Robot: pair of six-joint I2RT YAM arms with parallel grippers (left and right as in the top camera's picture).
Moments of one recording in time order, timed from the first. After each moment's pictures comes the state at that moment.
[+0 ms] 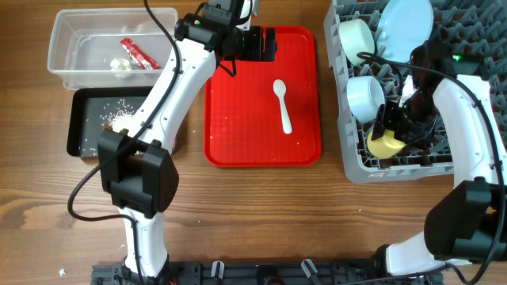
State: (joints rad) left arm -0.39 2.10 1.99 -0.84 0.20 -0.29; right arm -0.11 1.71 1.46 -1.45 -0.07 0.21
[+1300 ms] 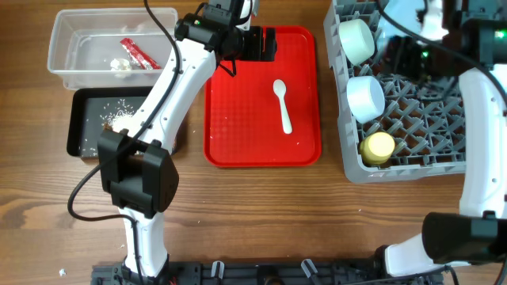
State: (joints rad) left arm -0.39 2.10 1.99 -0.84 0.20 -0.29; right arm -0.03 1.70 1.92 -1.34 -0.17 0.20
